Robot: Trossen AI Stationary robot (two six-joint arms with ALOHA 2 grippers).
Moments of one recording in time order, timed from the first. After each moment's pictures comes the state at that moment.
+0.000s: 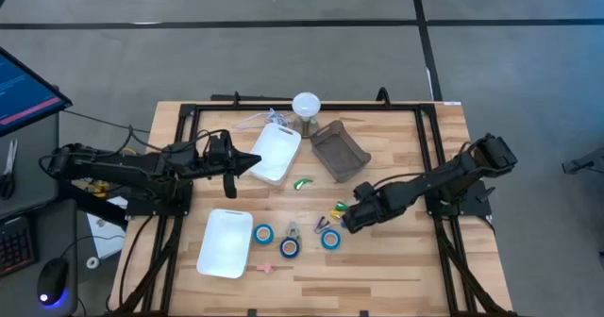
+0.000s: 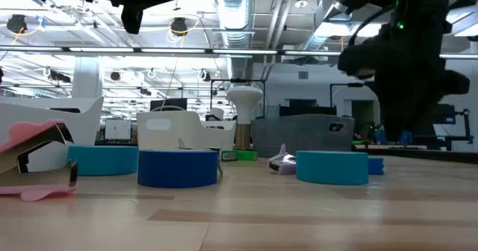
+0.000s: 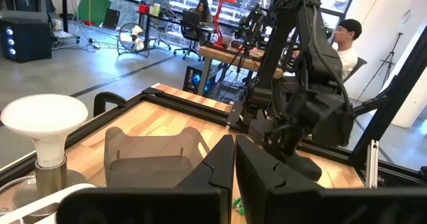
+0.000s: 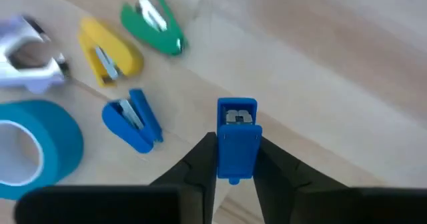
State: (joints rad) left arm -0.03 0.77 0.48 0.25 -0.26 -0.24; right arm 0.34 1.59 0.94 -0.81 0.18 1.38
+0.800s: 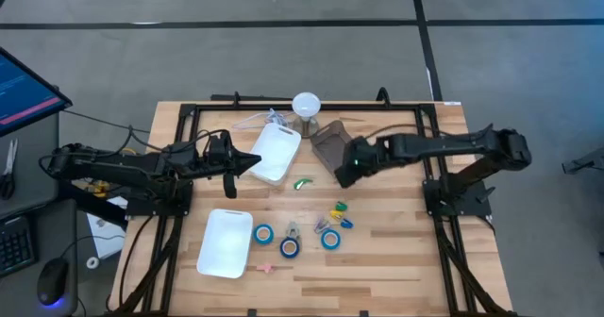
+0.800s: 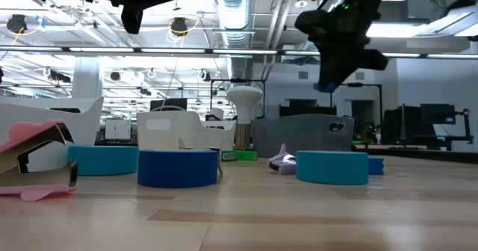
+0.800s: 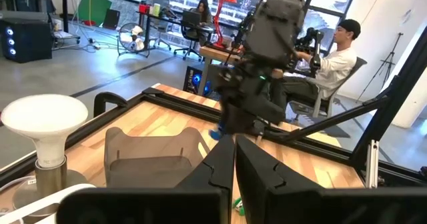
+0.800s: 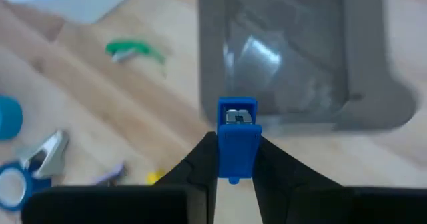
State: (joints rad) left arm -0.03 0.77 0.48 0.25 -0.26 -0.24; right arm -0.07 1.43 1.08 -0.82 0.18 0.91
